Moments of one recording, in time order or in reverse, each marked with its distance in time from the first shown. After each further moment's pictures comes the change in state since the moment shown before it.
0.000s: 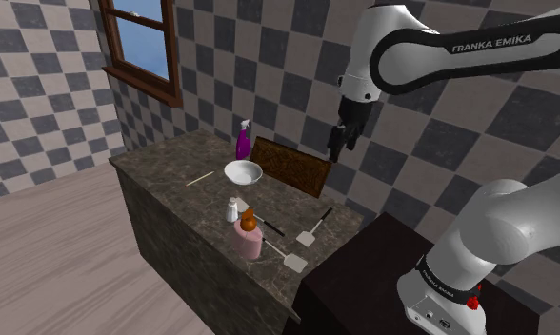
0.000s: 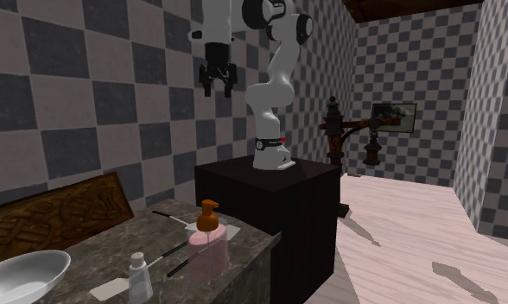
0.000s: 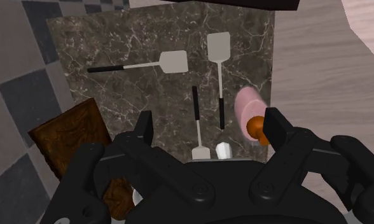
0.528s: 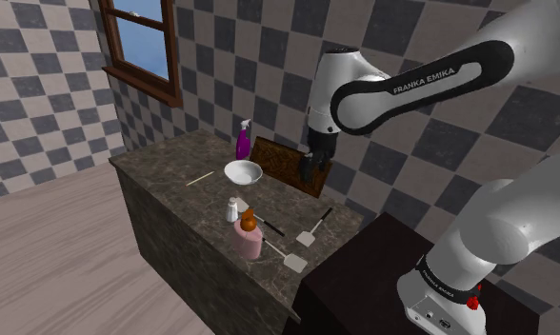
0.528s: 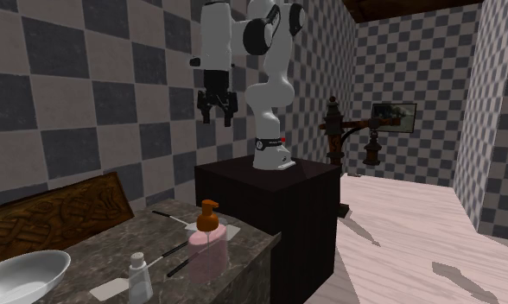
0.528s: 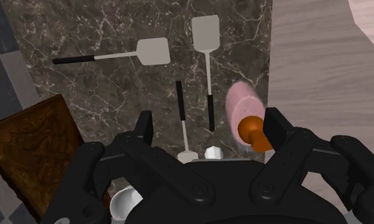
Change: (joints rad) arm 0.004 0.259 0.099 -0.020 -0.003 0.273 0.103
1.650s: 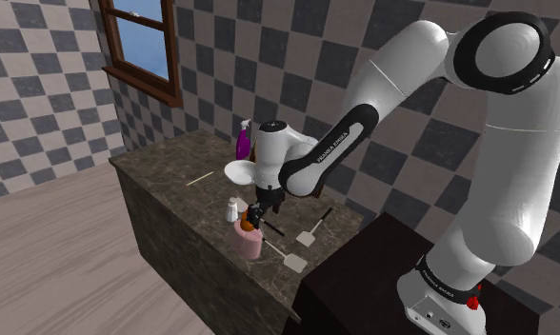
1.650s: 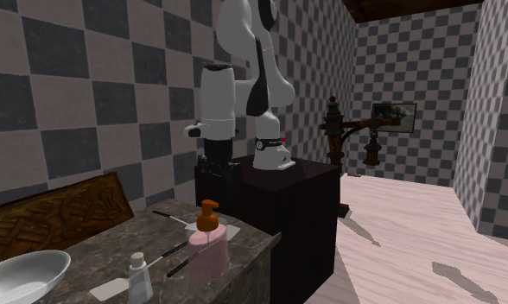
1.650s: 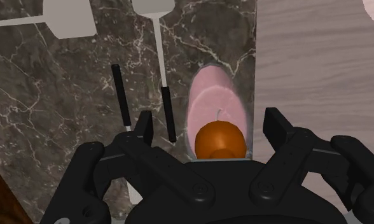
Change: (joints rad) arm 0.068 0.698 0.043 0.236 -0.366 0.395 0.405
